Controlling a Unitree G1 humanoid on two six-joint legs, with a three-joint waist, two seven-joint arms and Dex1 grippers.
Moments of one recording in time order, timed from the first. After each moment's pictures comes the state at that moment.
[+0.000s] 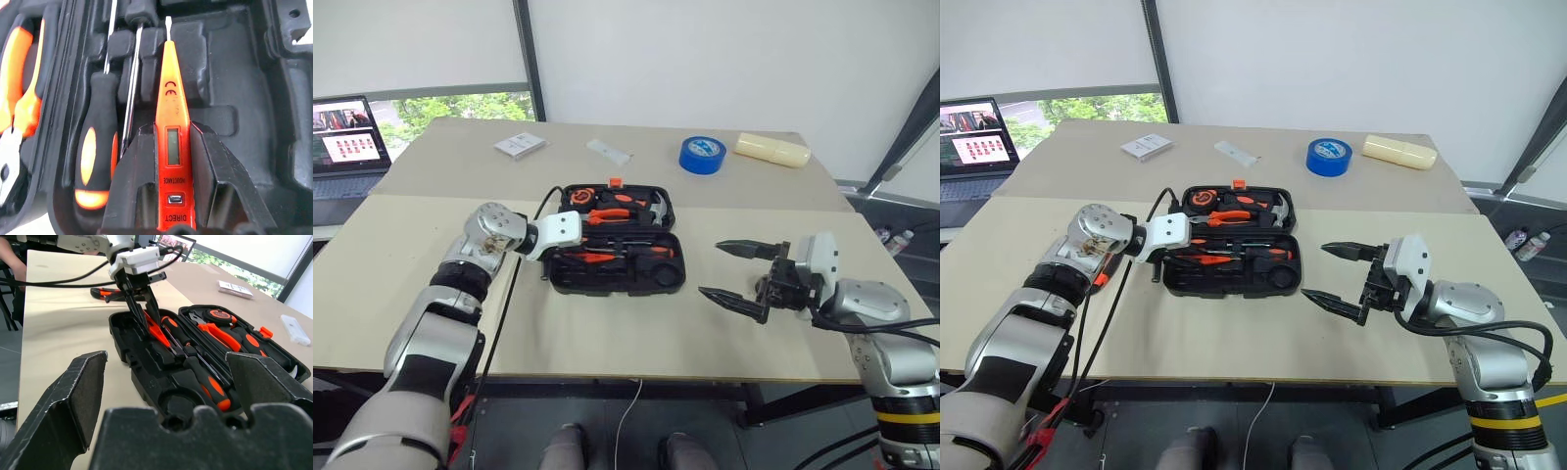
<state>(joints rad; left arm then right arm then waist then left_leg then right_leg) -1.08 0.54 -0.33 0.98 0.16 -0.26 -1.26 -0.27 -0.68 -0.13 -0.21 0.51 0.17 1.05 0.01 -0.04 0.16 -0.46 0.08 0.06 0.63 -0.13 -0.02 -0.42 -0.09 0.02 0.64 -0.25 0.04</state>
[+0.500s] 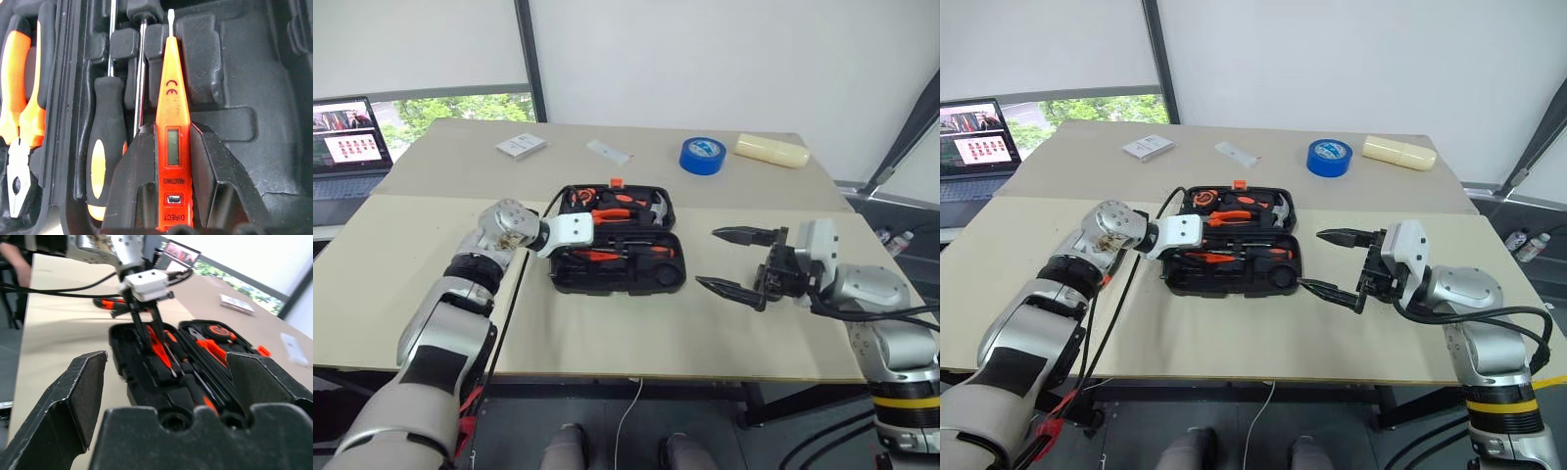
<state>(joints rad) -1.13 0.50 -0.36 1.04 0.28 -0.25 -1.19 -0.37 -0.69 -0.09 -0.17 0.51 0.18 1.09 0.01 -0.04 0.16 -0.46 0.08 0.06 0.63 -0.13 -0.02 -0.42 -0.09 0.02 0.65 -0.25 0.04</state>
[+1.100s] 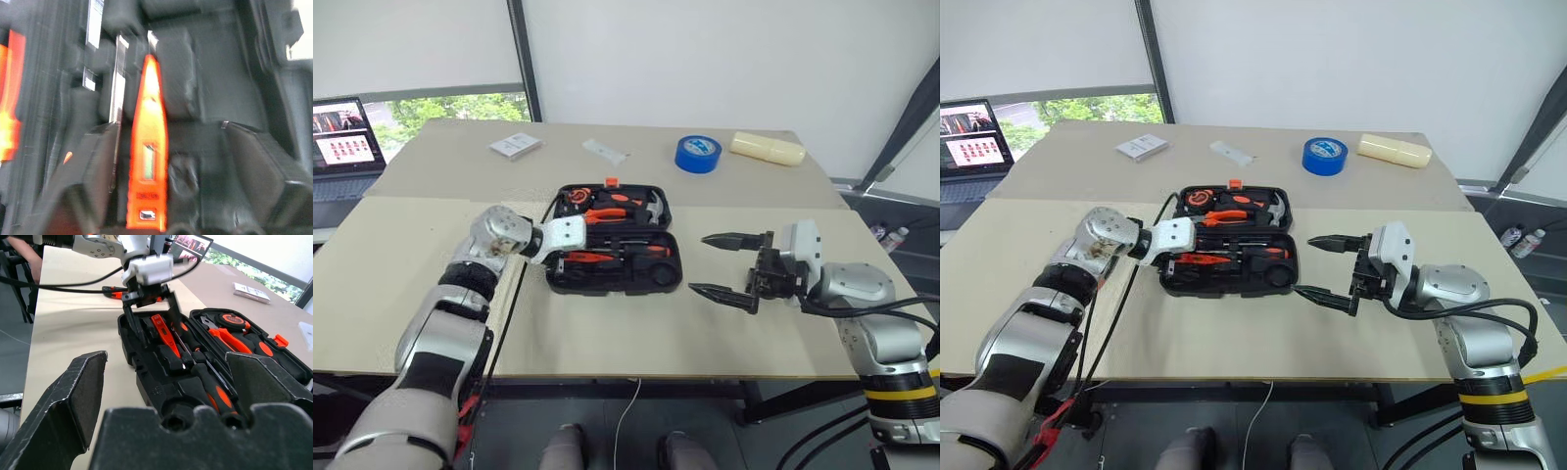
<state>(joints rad) -1.08 0.51 -0.18 1.06 0.09 -0.32 -1.29 -0.39 -0.68 -0.06 -0.13 0.49 0.18 1.11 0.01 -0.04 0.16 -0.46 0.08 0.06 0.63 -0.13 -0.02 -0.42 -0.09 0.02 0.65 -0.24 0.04</state>
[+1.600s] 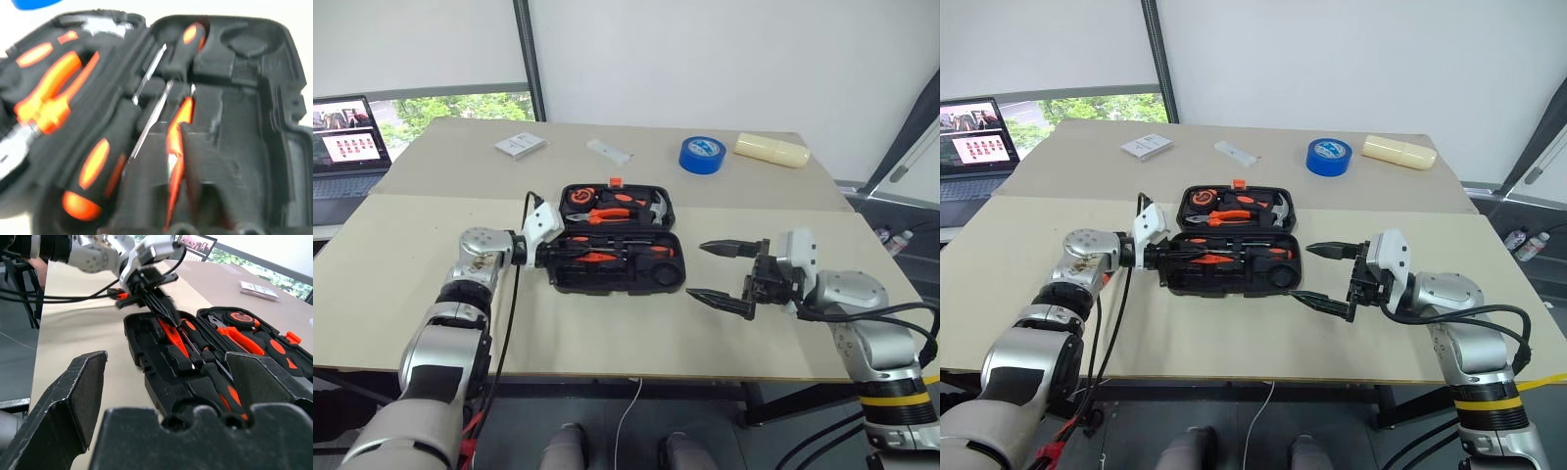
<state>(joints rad) -1.00 0.48 -0.06 1.14 0.00 -0.29 -1.25 -0.35 -0.65 -0.06 -0.13 0.49 0.18 1.11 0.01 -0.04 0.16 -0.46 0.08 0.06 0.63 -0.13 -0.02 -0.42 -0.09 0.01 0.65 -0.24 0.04</state>
